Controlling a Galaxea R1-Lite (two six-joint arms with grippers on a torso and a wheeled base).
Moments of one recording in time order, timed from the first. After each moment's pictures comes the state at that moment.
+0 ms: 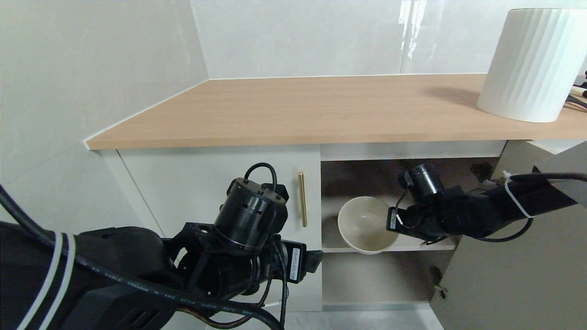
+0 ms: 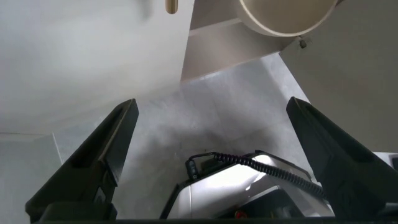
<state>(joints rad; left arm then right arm) -0.80 1.77 -0.89 -0.18 0.23 -0.41 0.43 2.08 -1.16 -0.10 -0.20 0.56</state>
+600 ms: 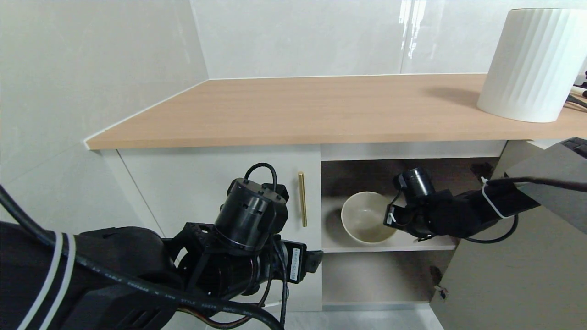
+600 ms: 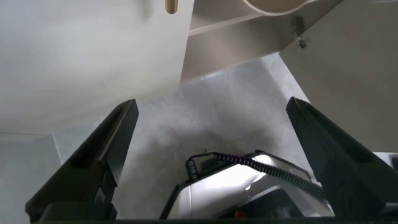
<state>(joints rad) -0.79 1.77 -0.89 -0.18 0.23 -0.41 0.40 2.18 -1.21 -0.20 -0.28 0.61</state>
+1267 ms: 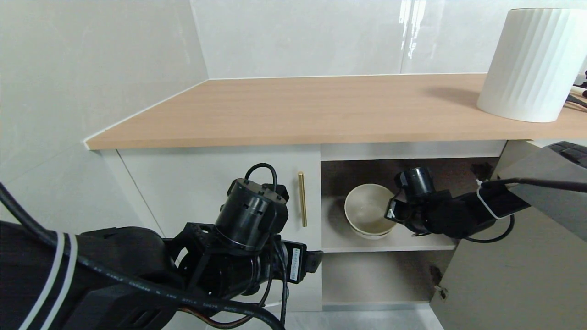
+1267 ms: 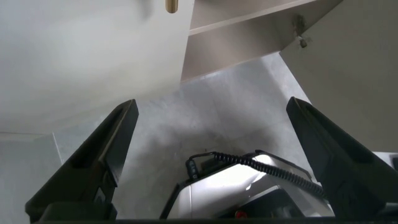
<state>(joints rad) -0.79 1.78 -0.89 -0.18 0.23 -0.41 0.38 2.22 -1.22 -0.30 -0.33 0.63</state>
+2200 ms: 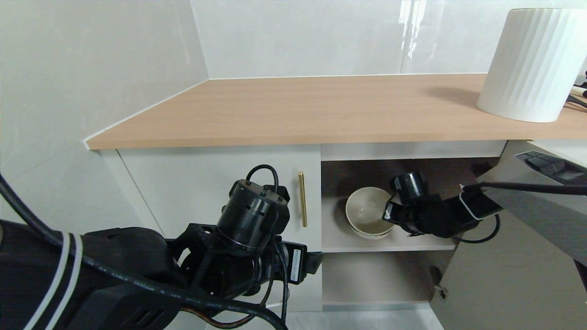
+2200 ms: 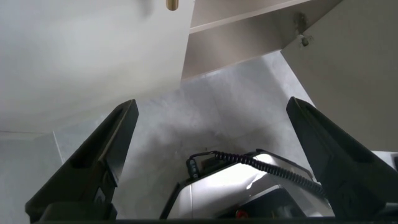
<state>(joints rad) -0.79 1.78 -0.89 -0.18 0.23 -0.41 0.36 2.33 -1.31 -0.31 -0.34 0.63</state>
